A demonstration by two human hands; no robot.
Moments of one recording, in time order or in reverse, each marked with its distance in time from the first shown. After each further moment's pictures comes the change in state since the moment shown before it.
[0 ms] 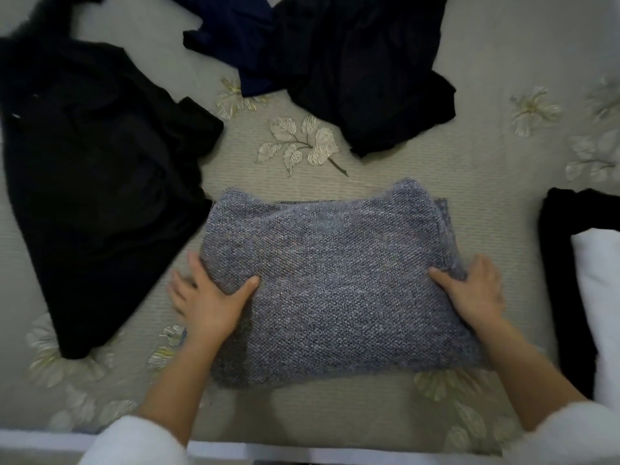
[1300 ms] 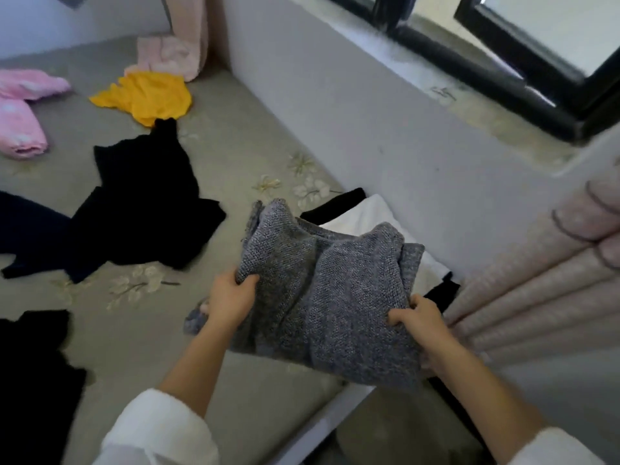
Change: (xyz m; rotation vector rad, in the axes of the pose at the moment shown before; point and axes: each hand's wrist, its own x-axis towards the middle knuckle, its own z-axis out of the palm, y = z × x) left_hand -0.244 0.239 -0.010 -0.054 -0.424 0.706; right_hand -0.240 0.175 -0.192 0.875 0.152 0.297
